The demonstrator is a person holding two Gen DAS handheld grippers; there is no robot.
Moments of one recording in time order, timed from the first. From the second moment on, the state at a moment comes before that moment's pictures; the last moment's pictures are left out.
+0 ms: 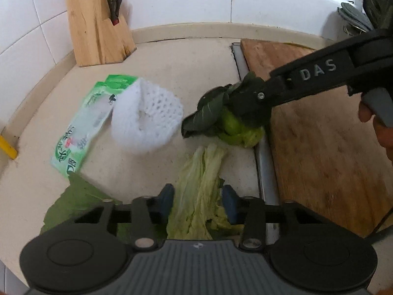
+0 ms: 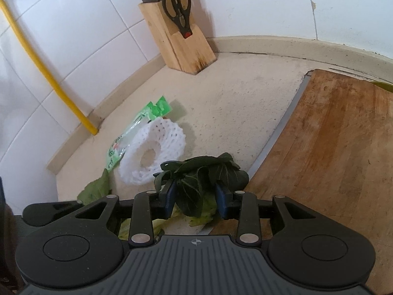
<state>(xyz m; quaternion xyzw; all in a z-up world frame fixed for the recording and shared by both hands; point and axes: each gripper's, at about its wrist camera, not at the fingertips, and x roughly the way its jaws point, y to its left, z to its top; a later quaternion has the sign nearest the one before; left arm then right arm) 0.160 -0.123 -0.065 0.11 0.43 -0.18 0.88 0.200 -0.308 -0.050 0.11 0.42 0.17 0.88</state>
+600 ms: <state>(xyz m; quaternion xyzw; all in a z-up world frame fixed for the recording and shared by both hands) 0.165 -0.097 -0.038 0.01 0.41 -0.17 0.89 0.206 -0.309 -0.047 0.12 0.42 0.17 0.89</state>
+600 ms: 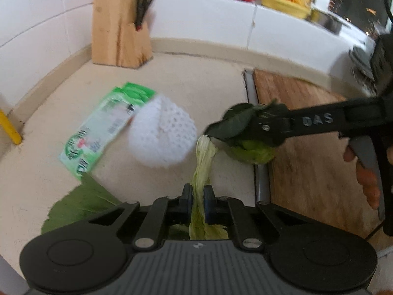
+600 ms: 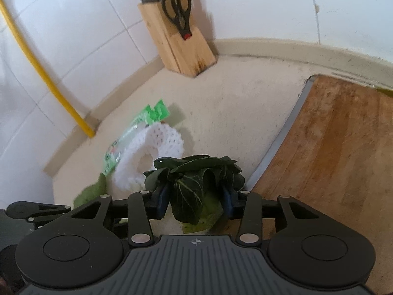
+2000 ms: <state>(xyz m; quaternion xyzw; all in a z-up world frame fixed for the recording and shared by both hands) 0.108 0.020 0.015 -0.11 0.33 -0.08 0.94 0.170 -0.242 0.002 0.11 0.36 0.22 0.90</state>
